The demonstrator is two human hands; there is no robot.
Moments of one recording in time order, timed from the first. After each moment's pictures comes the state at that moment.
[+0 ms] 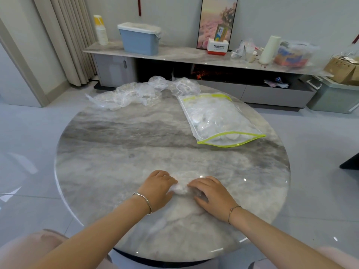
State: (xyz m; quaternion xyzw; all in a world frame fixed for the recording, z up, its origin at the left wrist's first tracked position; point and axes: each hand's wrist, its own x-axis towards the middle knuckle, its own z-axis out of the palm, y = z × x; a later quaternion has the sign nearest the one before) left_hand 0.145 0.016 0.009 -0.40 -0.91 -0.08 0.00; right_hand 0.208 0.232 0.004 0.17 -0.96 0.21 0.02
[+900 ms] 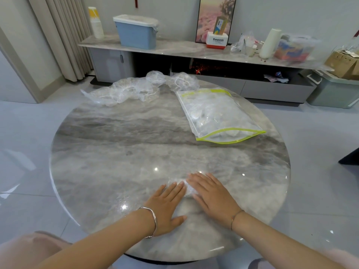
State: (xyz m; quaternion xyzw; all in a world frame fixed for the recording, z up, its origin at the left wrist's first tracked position) left_hand 0.194 0.029 0.010 -0.41 -0.89 -0.02 -0.18; right_hand 0.217 0.234 -0.008 0.22 -0.96 0.07 0.15
